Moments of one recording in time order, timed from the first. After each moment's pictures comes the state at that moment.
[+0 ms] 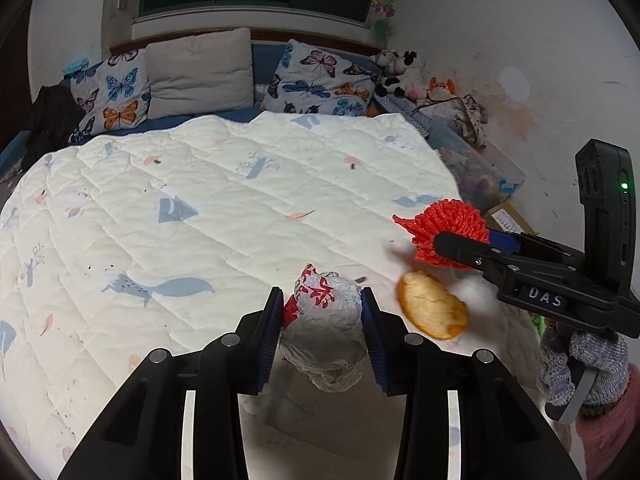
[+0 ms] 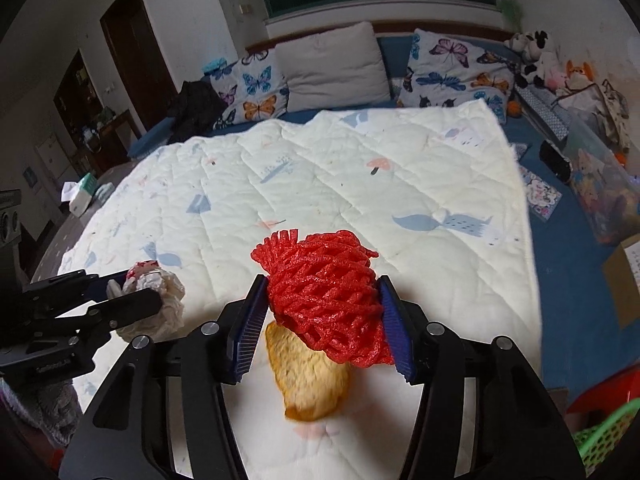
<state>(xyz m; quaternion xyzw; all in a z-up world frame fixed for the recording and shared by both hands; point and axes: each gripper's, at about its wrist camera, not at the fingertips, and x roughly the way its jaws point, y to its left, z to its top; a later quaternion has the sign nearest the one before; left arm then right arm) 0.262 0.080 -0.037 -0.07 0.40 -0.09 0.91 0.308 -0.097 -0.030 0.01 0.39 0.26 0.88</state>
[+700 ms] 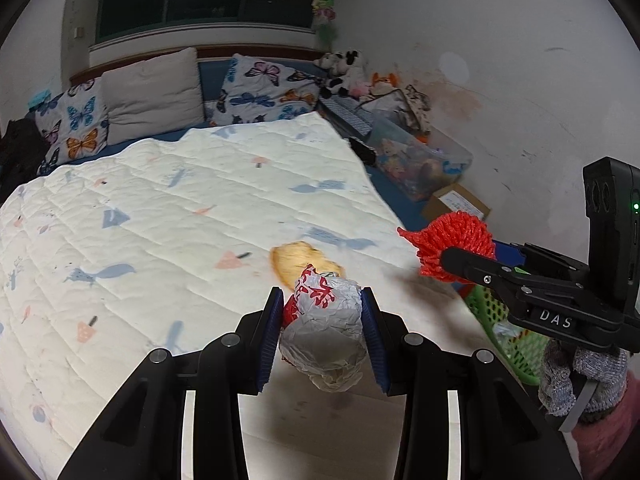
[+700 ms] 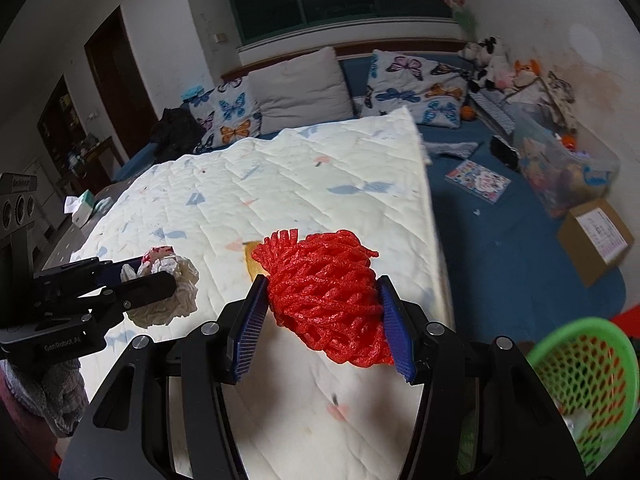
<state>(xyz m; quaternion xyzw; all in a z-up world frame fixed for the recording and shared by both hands) 0.201 -0.001 -0.013 -0.04 0.38 -0.16 0.91 0.206 -0.185 -0.004 0.03 0.37 0.21 0.91</state>
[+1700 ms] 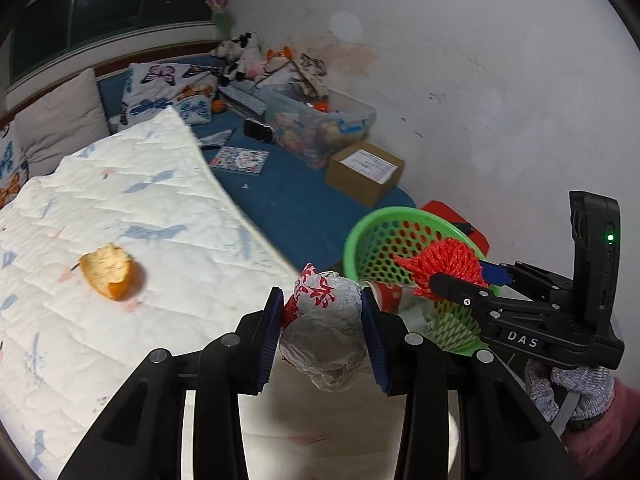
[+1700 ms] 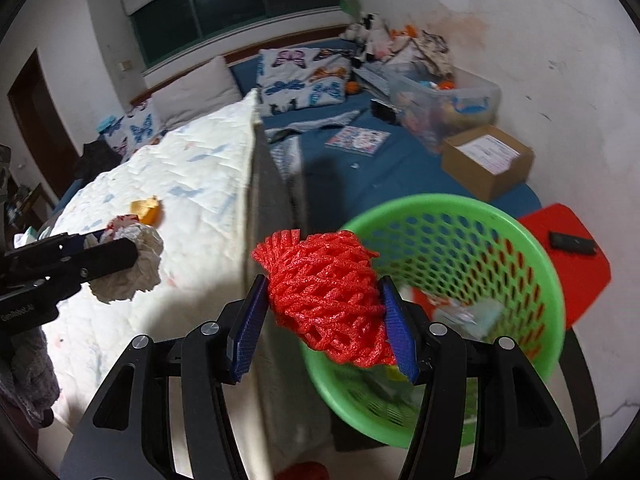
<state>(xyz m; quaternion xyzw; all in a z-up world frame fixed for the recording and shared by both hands) 0.160 -0.162 -0.019 0.02 0.39 -0.29 0.87 0.099 -0.341 -0.039 0.08 0.39 0.04 0.92</state>
